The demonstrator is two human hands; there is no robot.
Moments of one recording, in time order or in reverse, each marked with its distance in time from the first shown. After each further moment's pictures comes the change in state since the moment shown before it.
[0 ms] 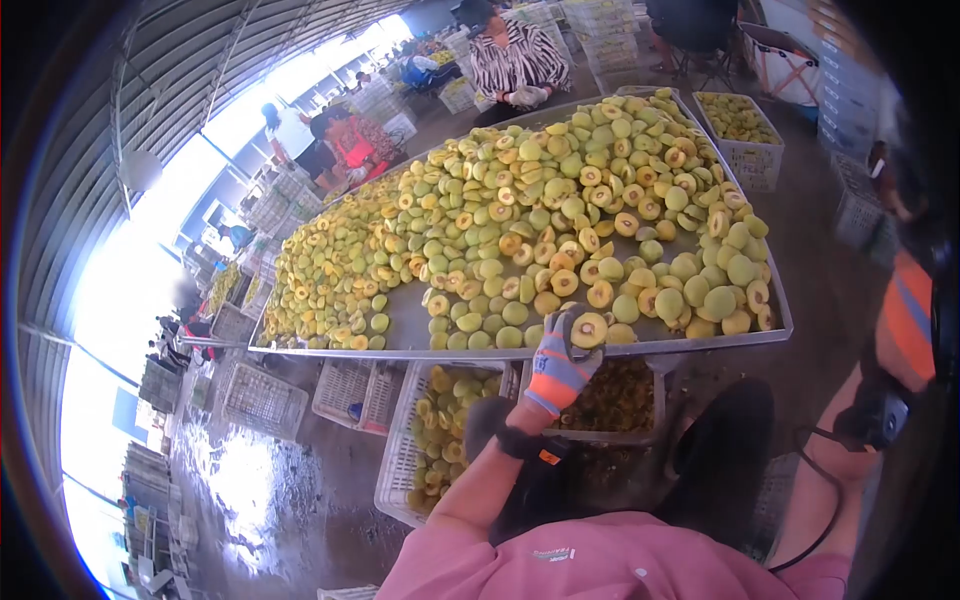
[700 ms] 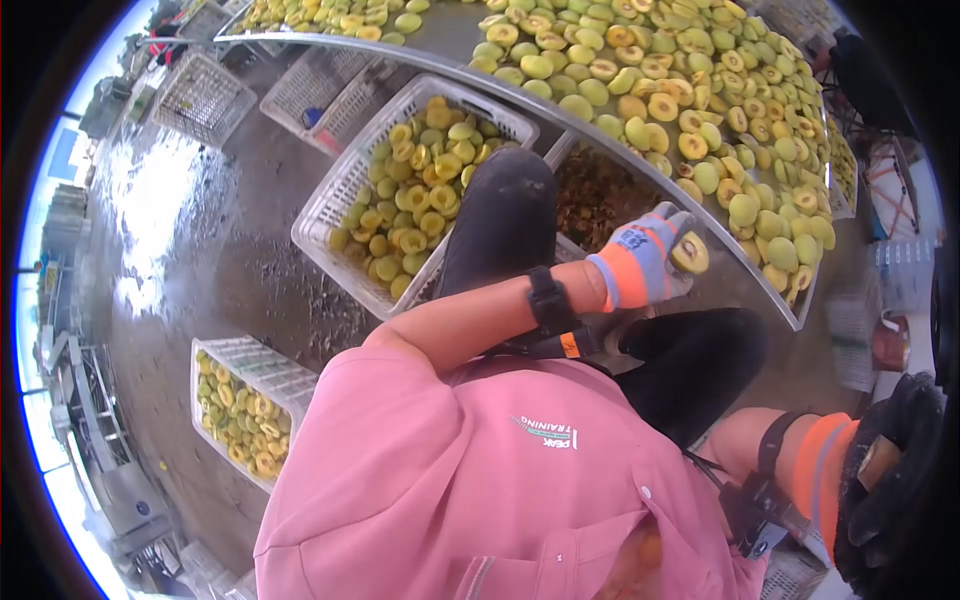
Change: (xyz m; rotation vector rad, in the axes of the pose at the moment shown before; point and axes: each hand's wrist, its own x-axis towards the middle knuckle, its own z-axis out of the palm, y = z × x) left_hand -0.102 0.018 -0.009 -0.222 -0.086 -0.212; right_hand -0.111 0.046 0.064 -0.259 -0.391 0.418
